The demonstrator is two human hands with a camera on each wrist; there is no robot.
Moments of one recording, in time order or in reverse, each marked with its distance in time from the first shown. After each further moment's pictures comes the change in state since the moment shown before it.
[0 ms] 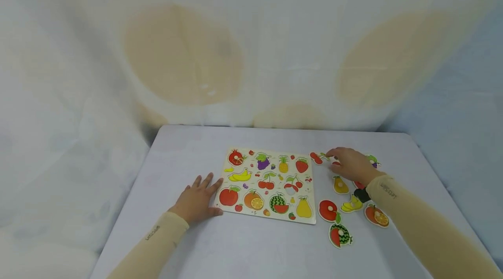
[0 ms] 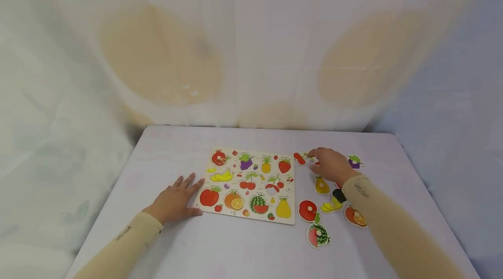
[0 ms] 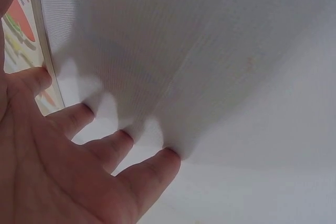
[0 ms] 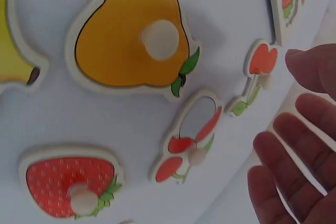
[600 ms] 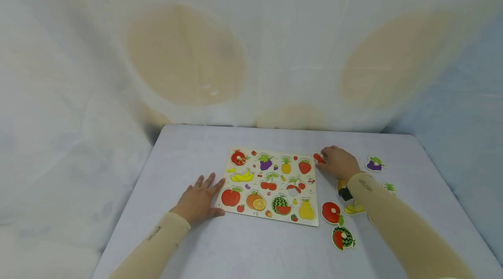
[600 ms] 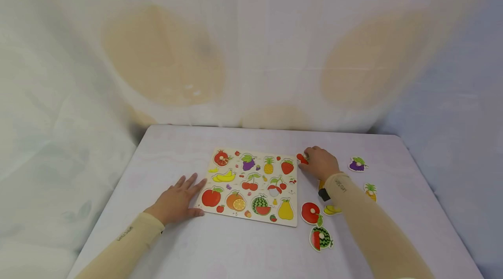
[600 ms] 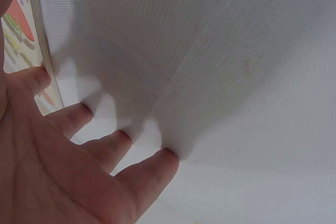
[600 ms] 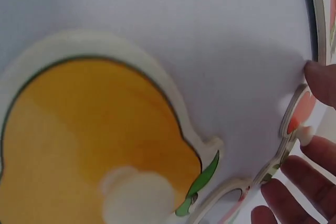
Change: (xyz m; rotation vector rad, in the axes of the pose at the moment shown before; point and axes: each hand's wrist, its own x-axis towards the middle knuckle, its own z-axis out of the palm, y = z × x) left_hand 0.001 -0.004 0.007 0.011 0.025 0.007; right_hand 0.042 -0.007 0.041 0.014 0.060 0.162
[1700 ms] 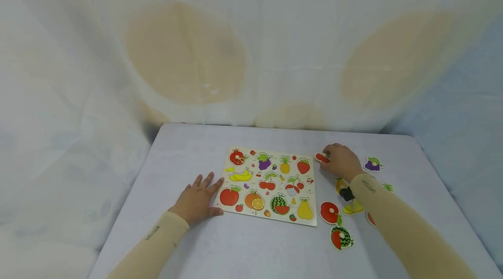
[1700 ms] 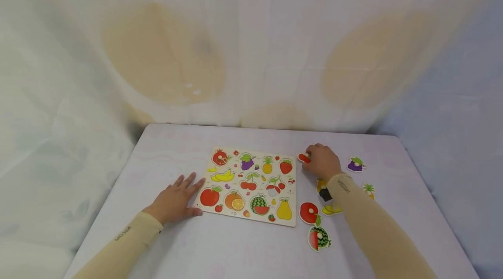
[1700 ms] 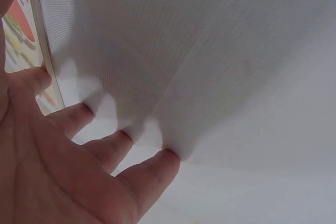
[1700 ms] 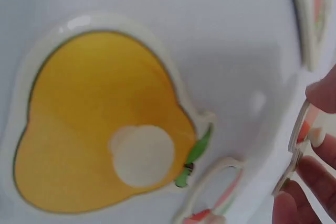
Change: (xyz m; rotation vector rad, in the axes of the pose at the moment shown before) left_hand 0.001 0.001 -0.001 -0.004 0.004 0.000; right_hand -0.010 -0.004 -0.015 0.043 0.058 0.001
